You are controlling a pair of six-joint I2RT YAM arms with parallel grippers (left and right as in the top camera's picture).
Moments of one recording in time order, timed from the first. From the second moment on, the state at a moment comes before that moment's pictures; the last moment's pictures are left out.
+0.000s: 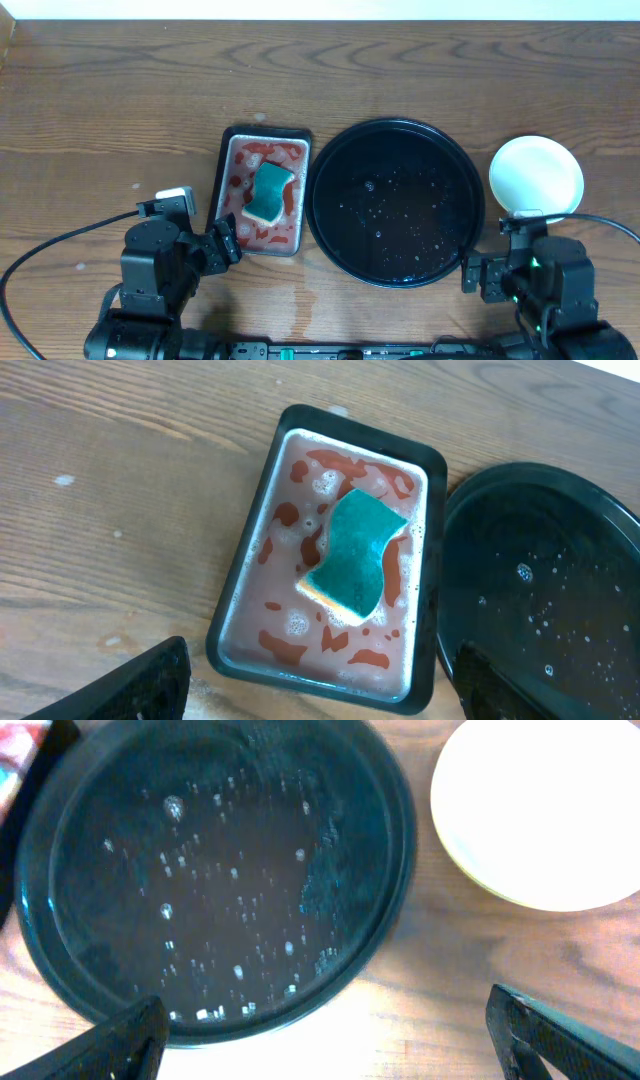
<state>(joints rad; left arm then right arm) -0.13 0.56 0.76 -0.92 0.00 -0.33 0.20 0.50 0.71 -1.03 0.00 0.13</state>
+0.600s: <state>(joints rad) -0.13 0.56 0.76 -0.91 0.00 -0.33 0.15 0.02 0.23 -0.14 -0.02 0.05</state>
